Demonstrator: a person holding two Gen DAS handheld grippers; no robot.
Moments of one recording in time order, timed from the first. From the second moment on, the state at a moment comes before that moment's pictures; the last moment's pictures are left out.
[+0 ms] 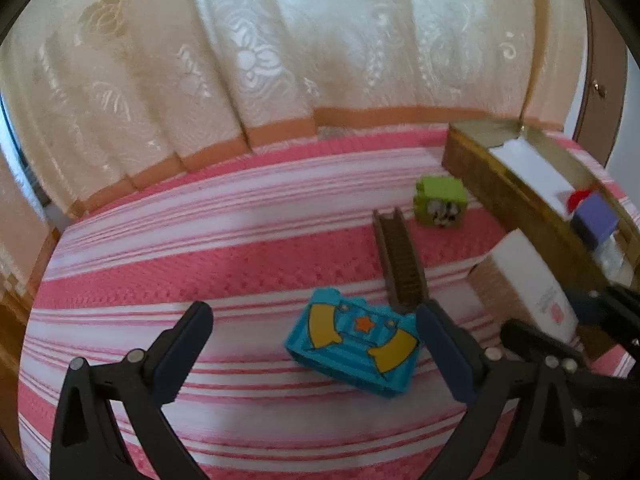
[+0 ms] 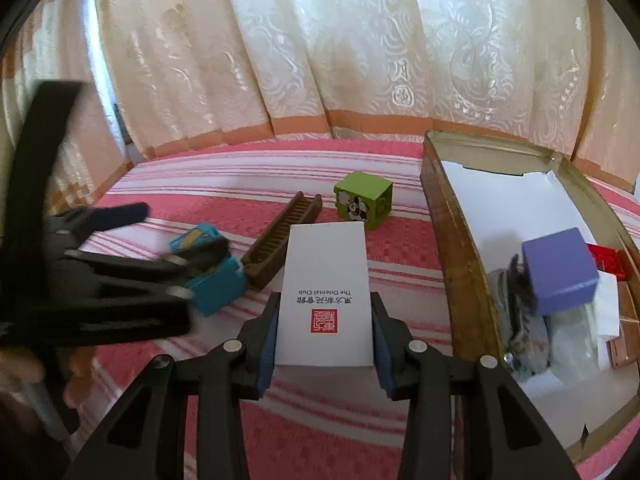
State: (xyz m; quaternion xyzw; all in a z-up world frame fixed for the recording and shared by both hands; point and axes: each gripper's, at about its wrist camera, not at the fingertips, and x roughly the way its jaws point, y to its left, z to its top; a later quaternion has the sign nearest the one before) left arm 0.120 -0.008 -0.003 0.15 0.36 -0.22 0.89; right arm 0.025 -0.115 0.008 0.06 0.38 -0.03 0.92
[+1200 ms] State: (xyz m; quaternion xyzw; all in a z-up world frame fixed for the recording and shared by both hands) left arm 0.099 -0.021 0.011 0.06 0.28 -0.18 0.94; right arm 0.003 -0.134 0.048 0.01 0.21 -0.09 0.97
